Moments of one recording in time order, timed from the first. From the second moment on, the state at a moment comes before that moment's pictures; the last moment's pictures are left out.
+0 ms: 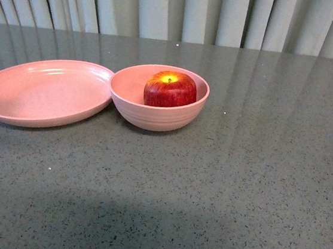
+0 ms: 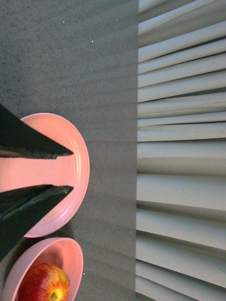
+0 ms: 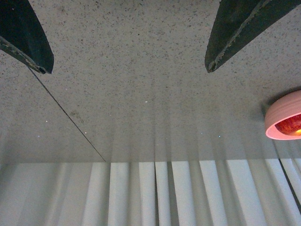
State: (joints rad) left arm -0.12 0.84 0.41 0.44 -0.12 -0.02; right arm 0.00 0.00 0.01 0.00 0.00 0.01
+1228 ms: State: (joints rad) left arm 0.00 0.26 0.01 0.27 0.00 -0.01; right arm 0.00 0.00 0.01 0.00 0.00 0.01
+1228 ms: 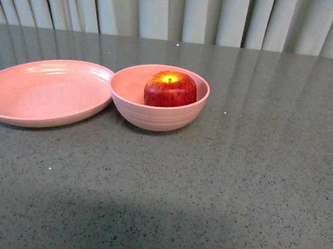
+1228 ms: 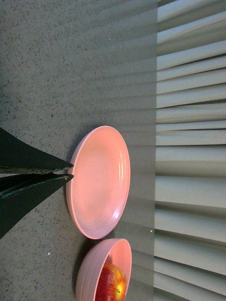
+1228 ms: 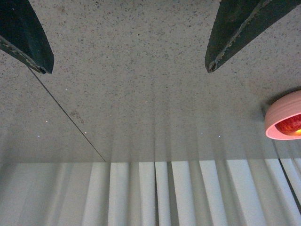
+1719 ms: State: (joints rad) left arm 0.00 0.01 0.02 -0.01 0.00 -0.01; right arm 0.00 0.00 0.01 0.00 0.00 0.01
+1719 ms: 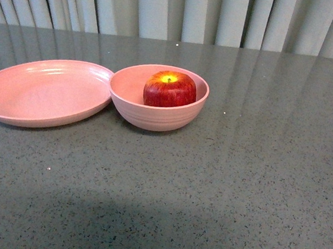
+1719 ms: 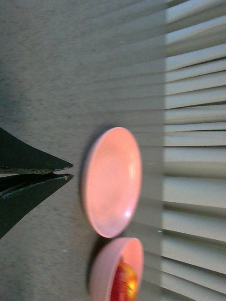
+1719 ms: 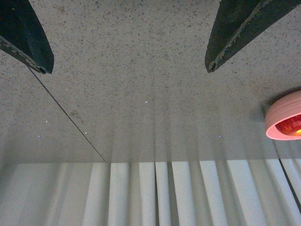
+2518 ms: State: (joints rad) left arm 0.00 0.01 0.02 0.00 0.00 -0.01; right arm 0.00 0.00 0.01 0.00 0.00 0.01
